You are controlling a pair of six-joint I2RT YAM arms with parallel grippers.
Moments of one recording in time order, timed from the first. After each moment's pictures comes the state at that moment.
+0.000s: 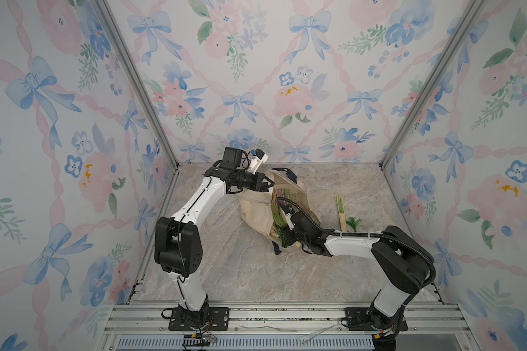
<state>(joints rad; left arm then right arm) -0.29 1.80 1.62 -0.59 0.83 -0.06 0.81 1.73 0.84 0.17 0.20 0.14</state>
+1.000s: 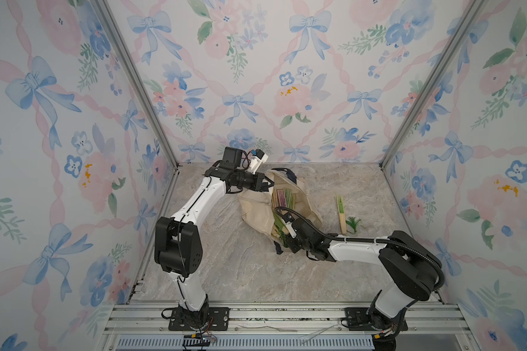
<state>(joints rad) -0.28 1.80 1.62 -0.59 0.83 -0.06 0.84 1.67 0.79 0.08 0.17 0.08</state>
